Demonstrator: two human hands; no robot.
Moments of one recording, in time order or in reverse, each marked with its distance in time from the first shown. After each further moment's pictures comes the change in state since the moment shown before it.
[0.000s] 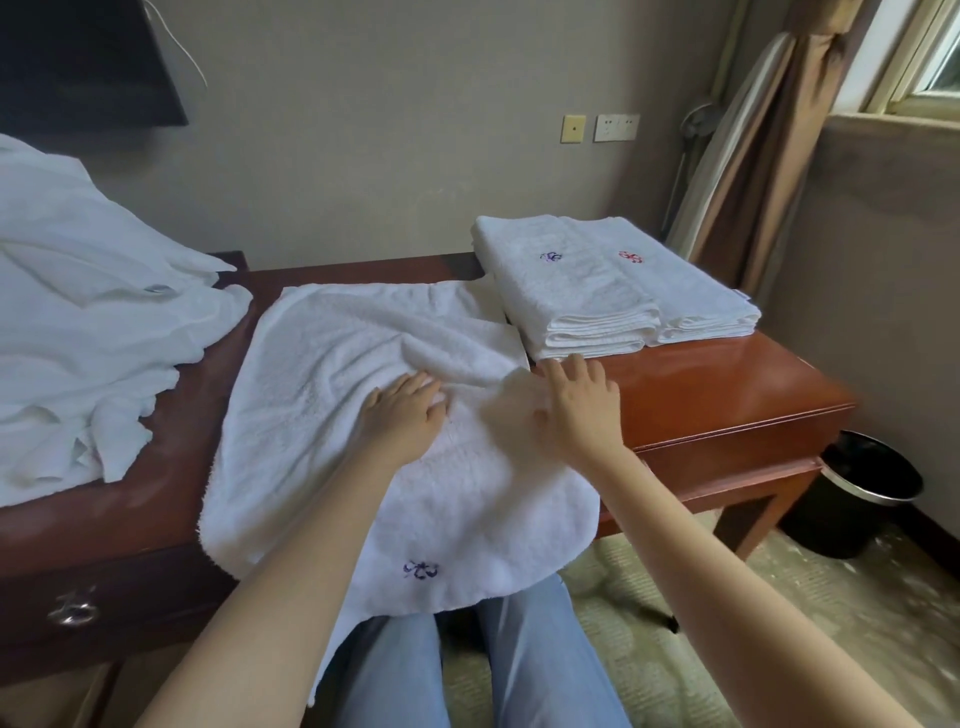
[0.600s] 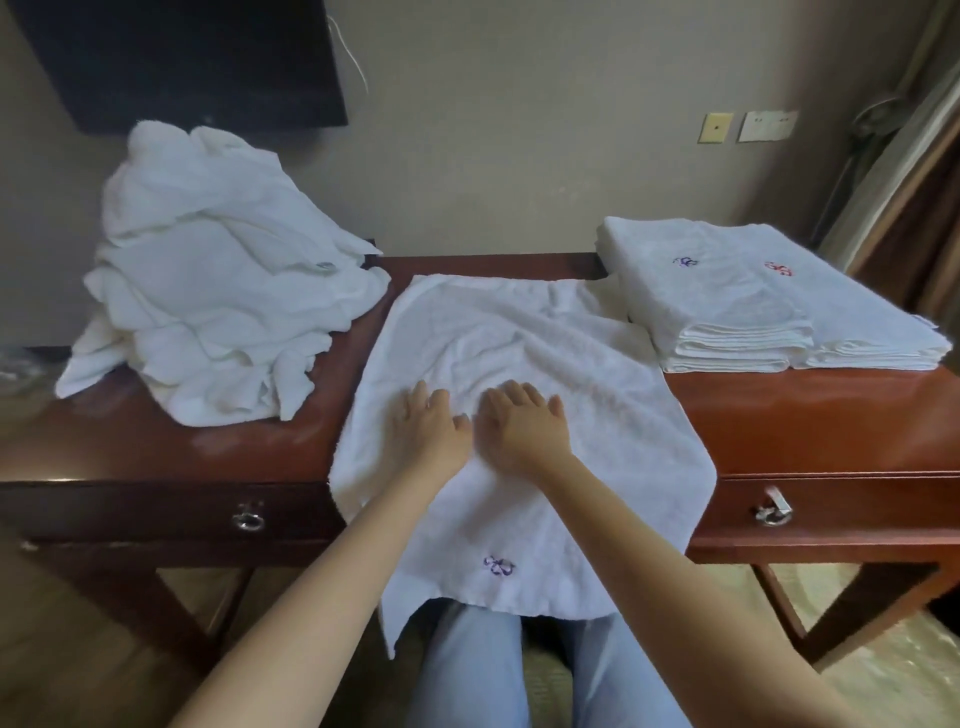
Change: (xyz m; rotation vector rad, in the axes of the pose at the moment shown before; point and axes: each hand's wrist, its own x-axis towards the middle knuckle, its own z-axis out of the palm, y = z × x) left_hand -0.091 -0.047 -0.034 -0.210 0.180 -0.444; right_hand -0.009 -0.159 0.043 0.309 -0.268 -0.319
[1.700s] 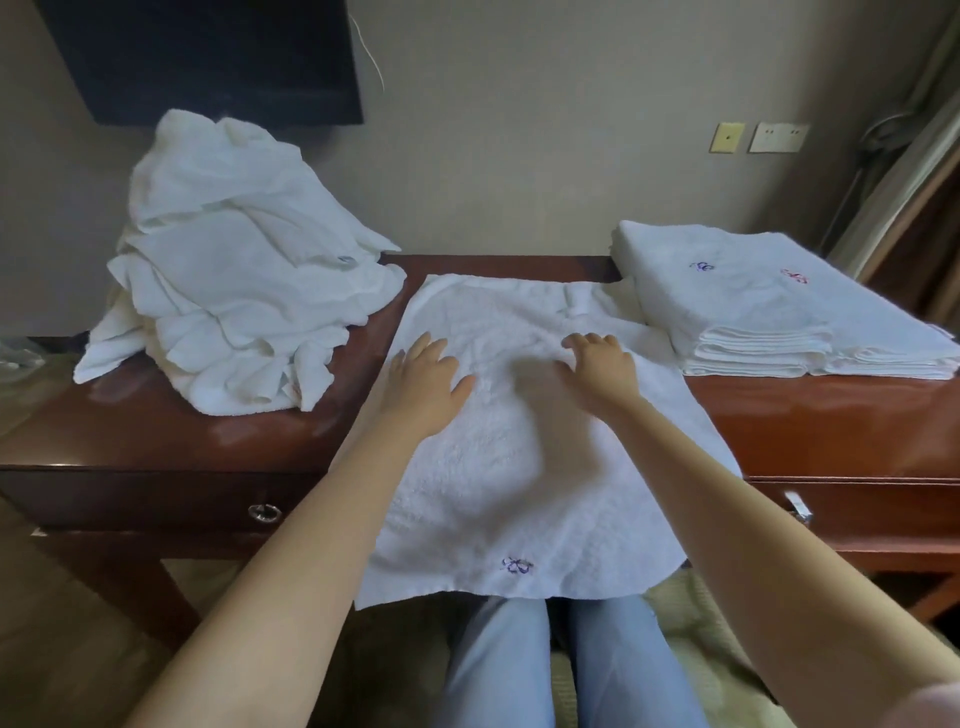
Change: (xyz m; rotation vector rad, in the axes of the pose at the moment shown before) left_hand 0.047 -0.032 -0.033 0.291 0.077 0.375; right_hand 0.045 0.052 -0.043 -0.068 0.110 0.149
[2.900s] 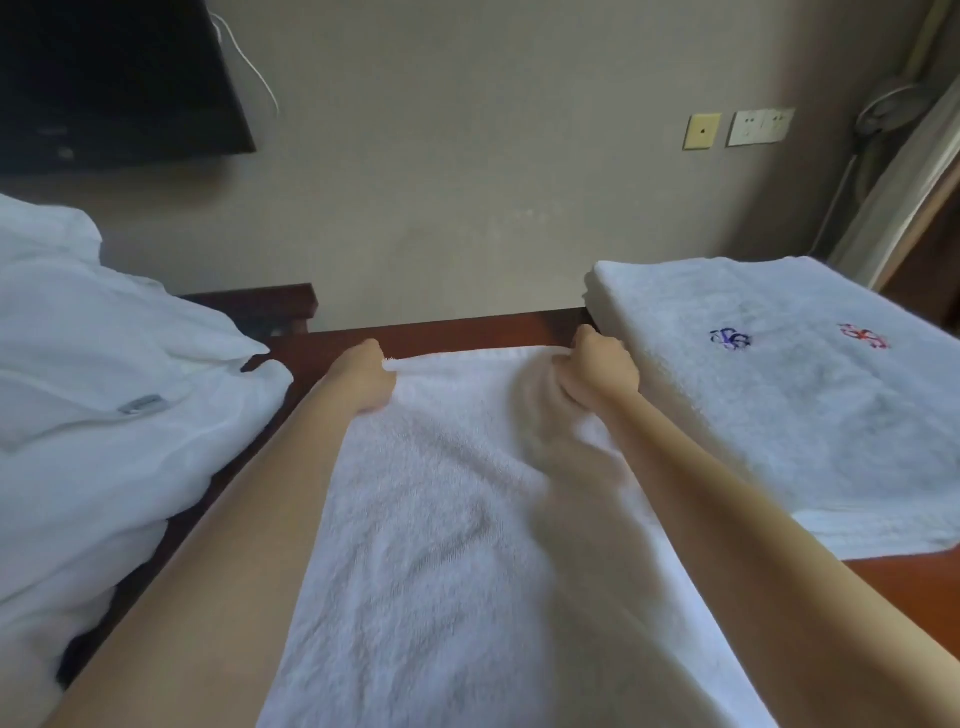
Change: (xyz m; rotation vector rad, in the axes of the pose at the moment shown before) left_hand 0.316 -0.046 0.063 -0.179 -0.206 -0.329; right_hand 0.253 0.088 0.036 0.193 0.029 0.305
